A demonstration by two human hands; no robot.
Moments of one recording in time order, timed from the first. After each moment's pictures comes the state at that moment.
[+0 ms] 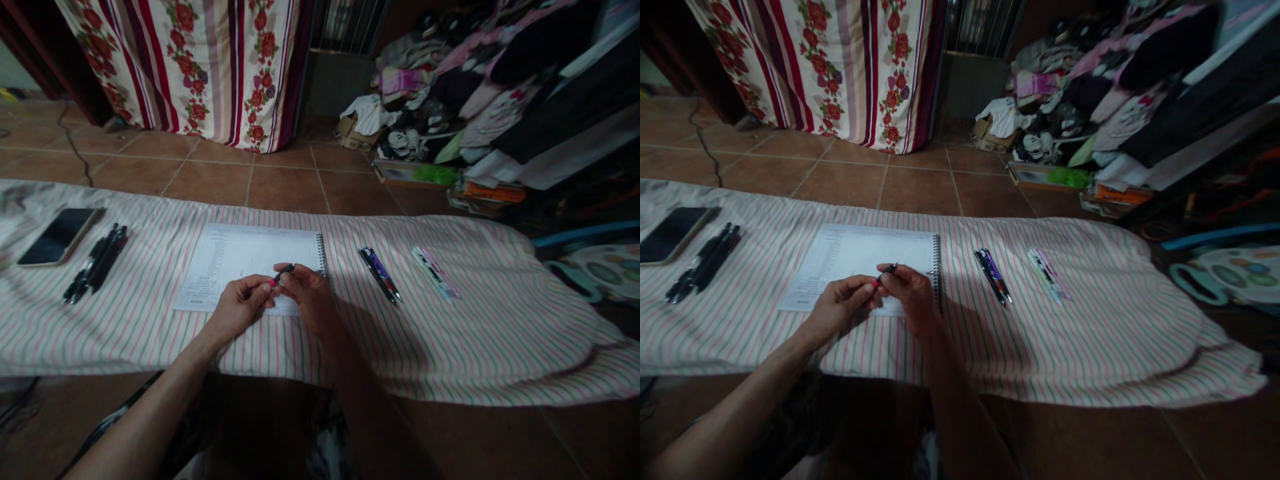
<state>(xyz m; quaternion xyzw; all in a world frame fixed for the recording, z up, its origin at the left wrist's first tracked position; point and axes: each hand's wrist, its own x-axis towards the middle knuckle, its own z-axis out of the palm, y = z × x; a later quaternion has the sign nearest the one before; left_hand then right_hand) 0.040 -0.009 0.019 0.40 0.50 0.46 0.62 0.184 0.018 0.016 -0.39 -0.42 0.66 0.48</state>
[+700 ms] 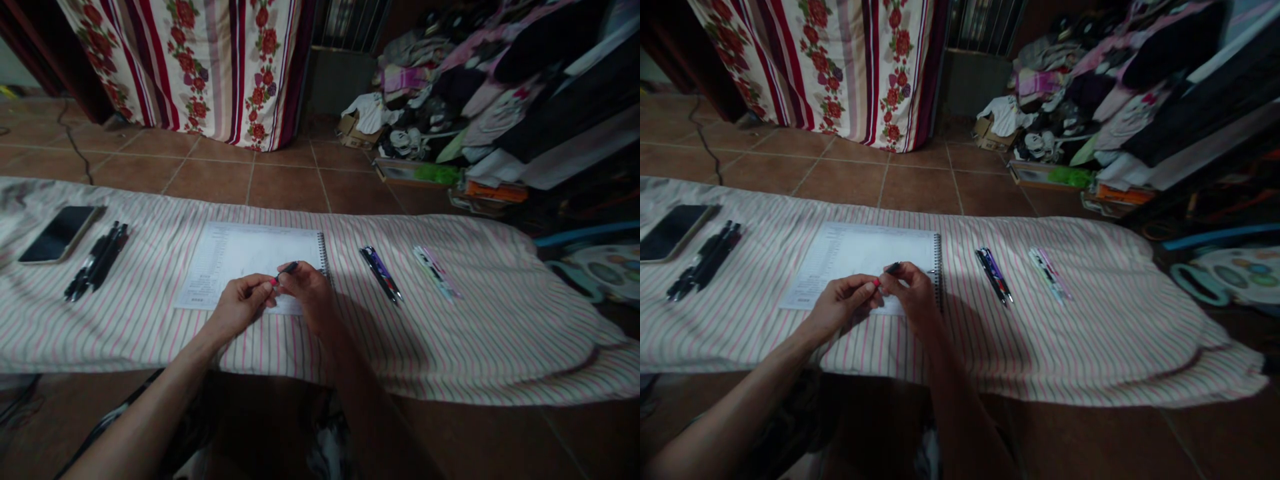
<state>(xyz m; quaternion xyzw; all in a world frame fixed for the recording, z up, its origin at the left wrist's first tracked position) 0.039 -0.010 0.023 0.42 0.51 0.45 0.61 0.184 0.020 0.012 -0.43 -0.44 0.63 0.48</state>
